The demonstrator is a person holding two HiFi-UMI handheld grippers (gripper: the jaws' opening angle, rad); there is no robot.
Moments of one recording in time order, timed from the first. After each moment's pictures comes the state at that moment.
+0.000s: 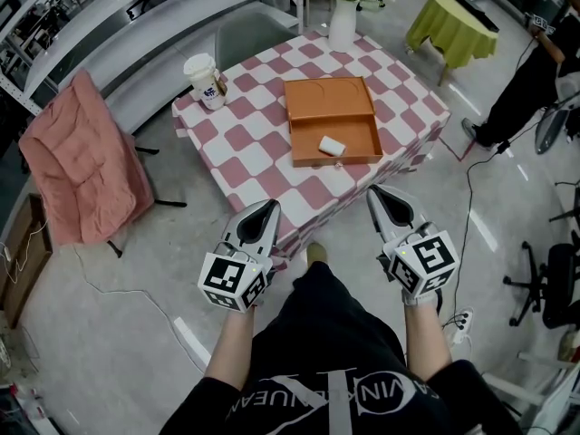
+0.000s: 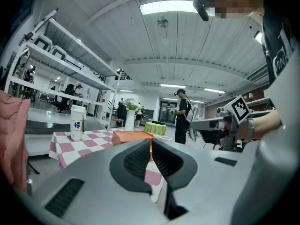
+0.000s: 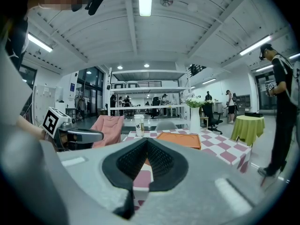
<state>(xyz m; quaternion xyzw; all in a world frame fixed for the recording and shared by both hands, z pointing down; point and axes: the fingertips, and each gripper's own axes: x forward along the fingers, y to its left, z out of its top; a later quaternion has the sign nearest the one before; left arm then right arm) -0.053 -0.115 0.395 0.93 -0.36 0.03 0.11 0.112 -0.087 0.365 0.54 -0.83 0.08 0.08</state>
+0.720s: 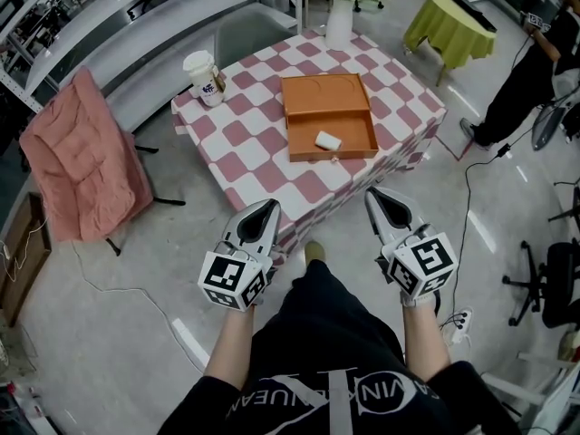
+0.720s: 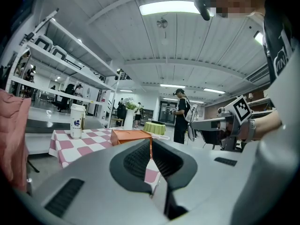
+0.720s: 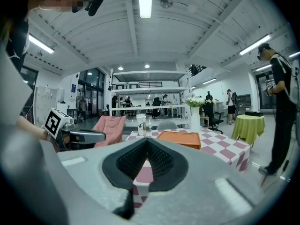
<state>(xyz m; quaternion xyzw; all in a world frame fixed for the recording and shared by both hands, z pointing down) -0.048 -0.096 0.399 0.93 -0.36 0.03 0.11 0.115 -0.064 0.369 0.54 -0.84 0.09 0.07</state>
